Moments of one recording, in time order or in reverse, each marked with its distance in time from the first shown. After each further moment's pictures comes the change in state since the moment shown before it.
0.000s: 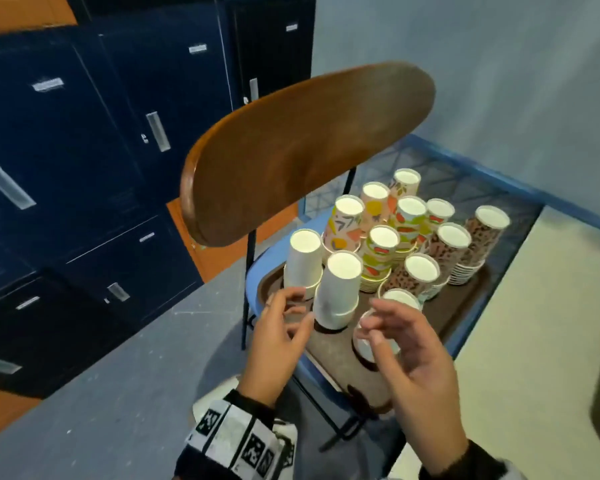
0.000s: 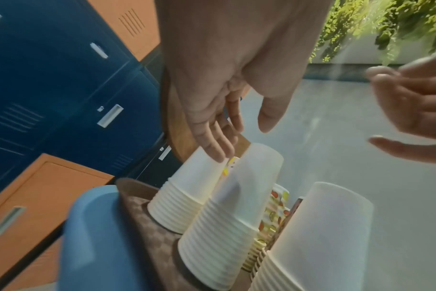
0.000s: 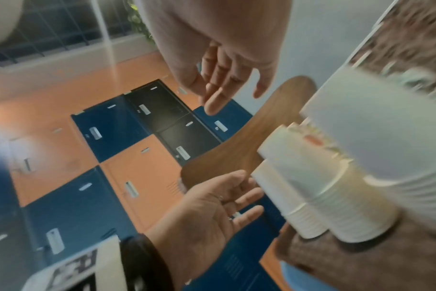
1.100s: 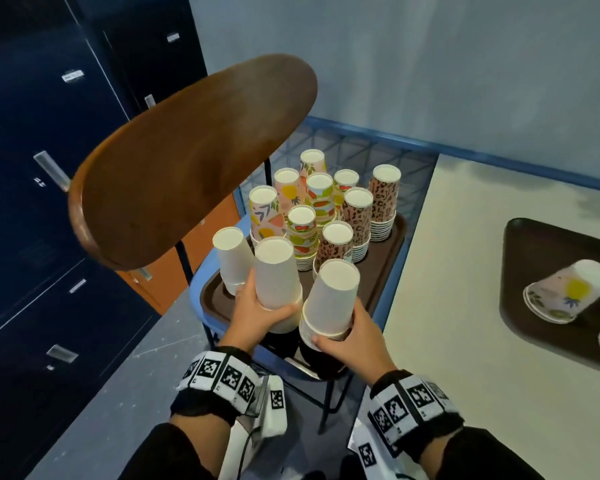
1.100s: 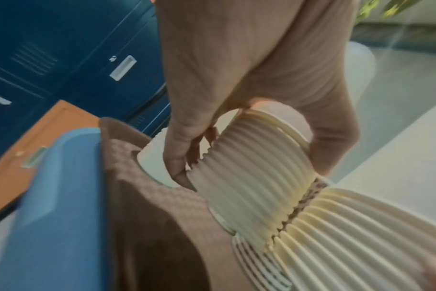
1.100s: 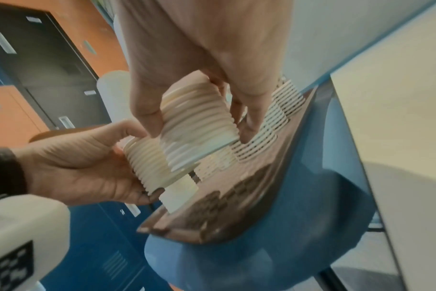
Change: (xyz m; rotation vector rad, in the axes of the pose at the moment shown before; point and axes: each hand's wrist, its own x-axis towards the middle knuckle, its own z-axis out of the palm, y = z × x) left_hand 0.036 -0.016 0.041 -0.041 -0.326 -0.076; right_hand -0.013 0.085 -0.038 -0.303 0.130 0.385
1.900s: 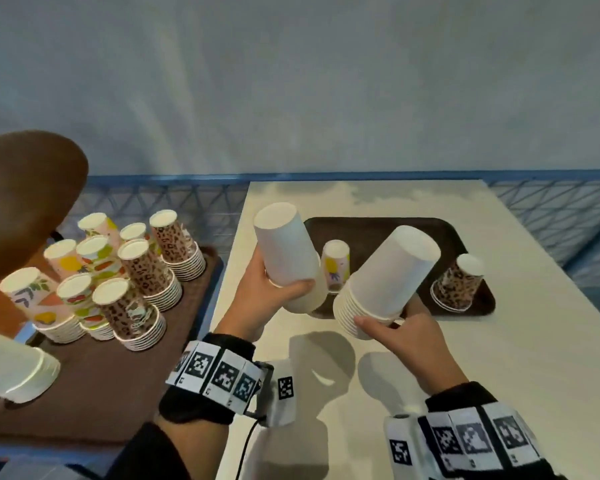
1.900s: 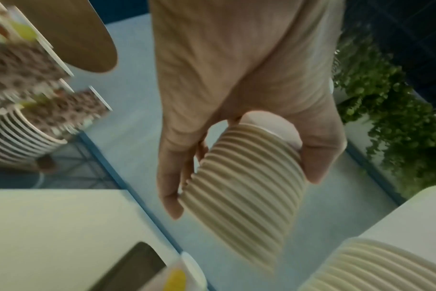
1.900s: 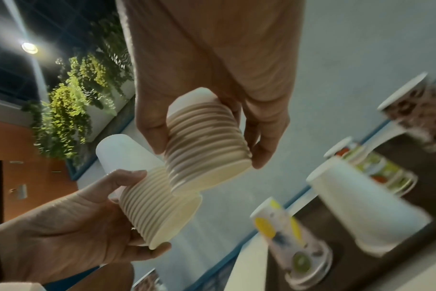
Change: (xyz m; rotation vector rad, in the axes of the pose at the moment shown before) left_hand -0.047 0.141 0.297 -0.085 -0.515 0.150; right_hand -0.147 0.051 -0.299 0.139 0.598 0.042
